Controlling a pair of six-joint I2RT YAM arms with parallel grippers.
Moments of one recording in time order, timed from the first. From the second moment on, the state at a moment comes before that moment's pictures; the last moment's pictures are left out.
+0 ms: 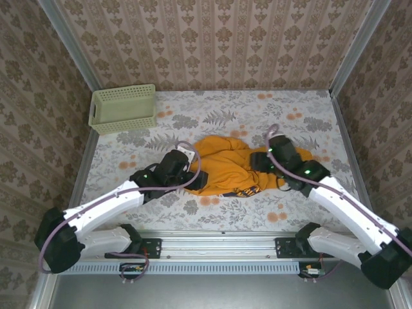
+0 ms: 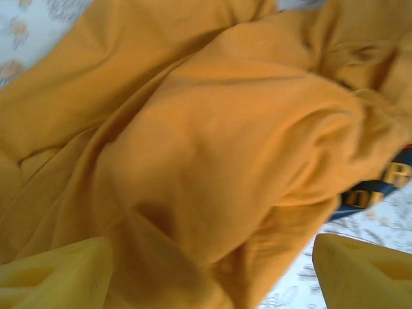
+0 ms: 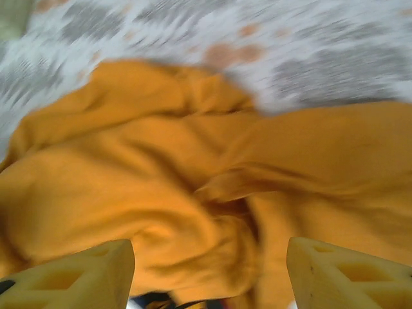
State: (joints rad) left arm -0.85 1.14 0.73 -0.40 -0.03 -0.43; right arm 0.61 1.05 0.89 -0.63 0.19 0.48
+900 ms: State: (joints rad) left arm -0.75 1.12 0.46 0.03 0.24 -0.61; right arm 0.84 1.64 0.92 -0.21 0.26 0.51
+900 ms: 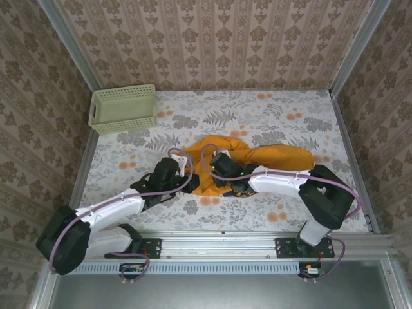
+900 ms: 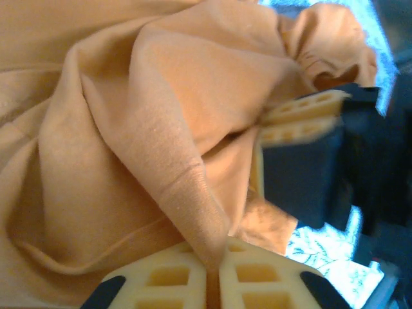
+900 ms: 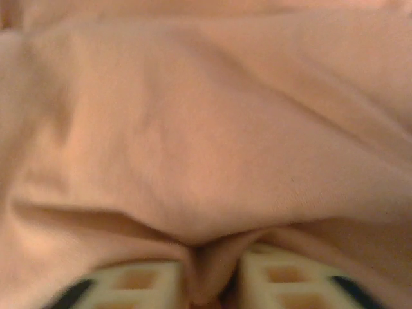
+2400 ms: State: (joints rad) left arm -1.01 1.02 0.55 -0.06 -0.08 -0.38; right arm 0.80 1.09 0.80 -0.29 -0.03 0.44
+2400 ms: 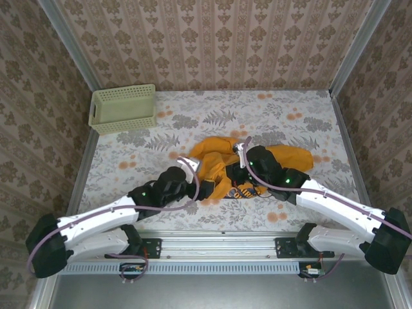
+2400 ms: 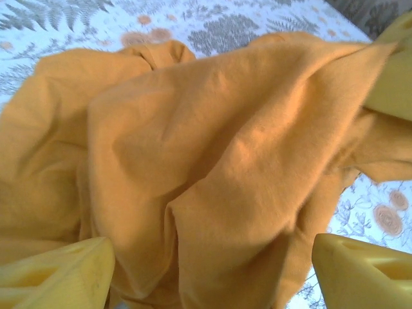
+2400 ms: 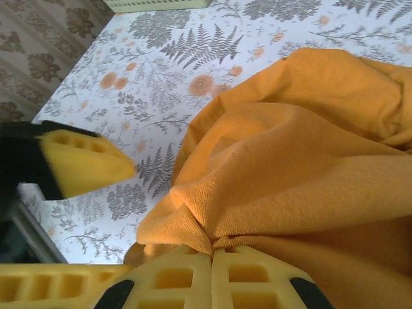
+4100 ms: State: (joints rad) left arm -0.81 1.22 0.64 -0.07 0.10 -0.47; right arm 1.05 1.28 0.87 -0.47 0.50 0.47
